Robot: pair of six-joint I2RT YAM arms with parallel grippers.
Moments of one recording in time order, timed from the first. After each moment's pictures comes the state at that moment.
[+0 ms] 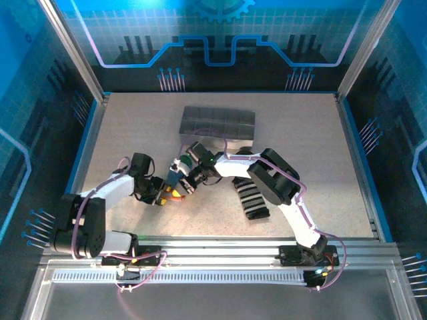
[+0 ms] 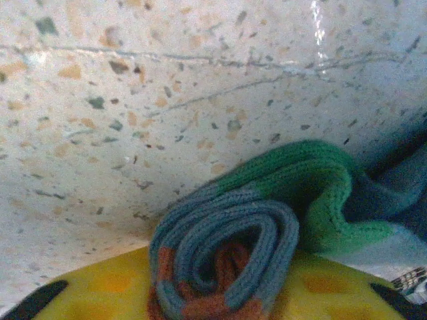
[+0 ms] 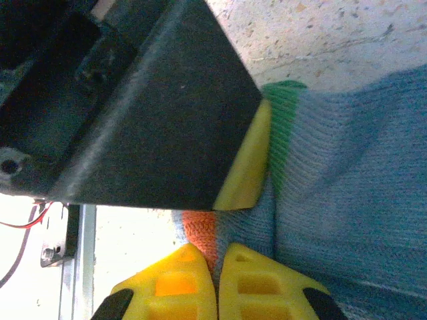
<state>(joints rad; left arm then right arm) -0.09 1.37 0.58 -0.53 0.39 -1.30 0.84 2.26 1.50 -0.23 -0.83 0.07</state>
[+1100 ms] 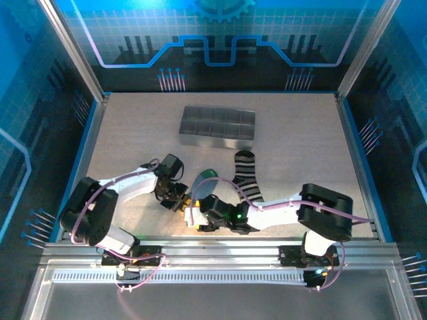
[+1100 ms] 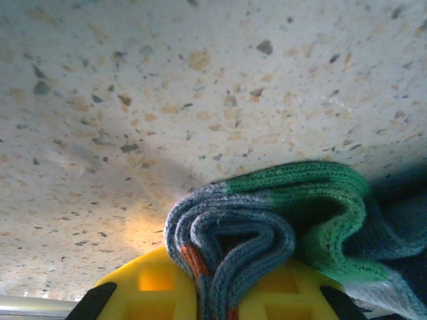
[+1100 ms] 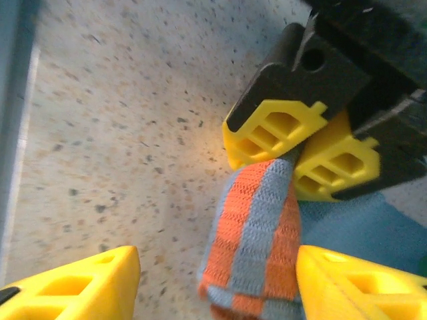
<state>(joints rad) -0.44 1.50 0.71 -0.65 0.44 -1.51 1.25 1.68 0.75 0.14 0.19 -0.50</state>
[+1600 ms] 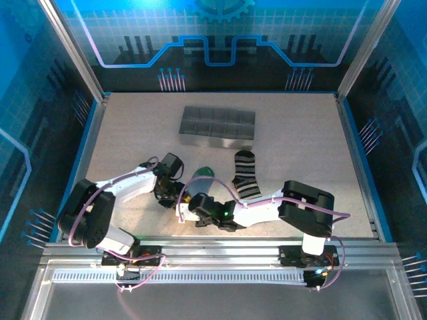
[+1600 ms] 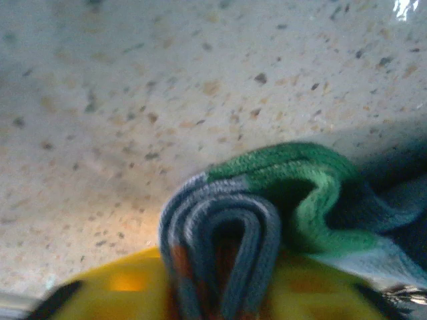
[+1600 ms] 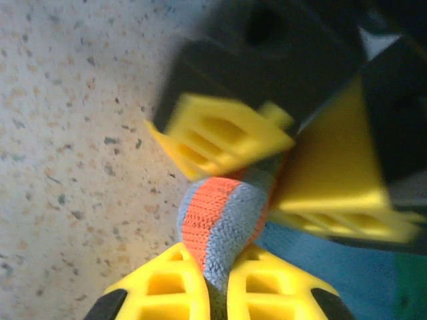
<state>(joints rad) -0.44 1.46 0.73 -0.71 0.37 -1.50 1.24 1.81 0.88 0.10 0.28 -0.47</state>
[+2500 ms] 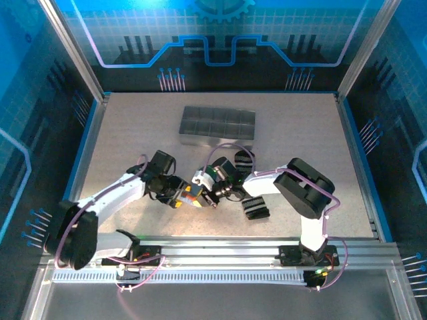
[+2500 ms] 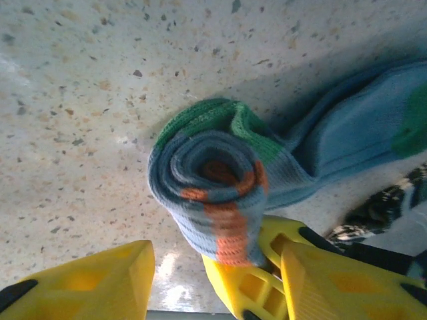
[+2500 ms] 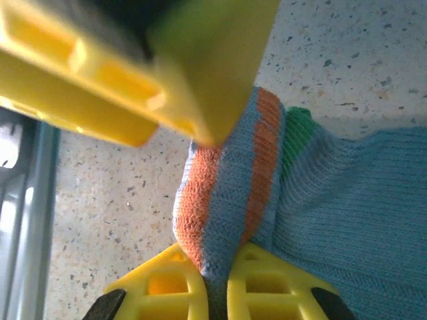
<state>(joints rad) -0.41 1.31 0.69 -0.61 0.37 -1.42 0.83 1.91 0.90 0.16 -0.64 -0.01</state>
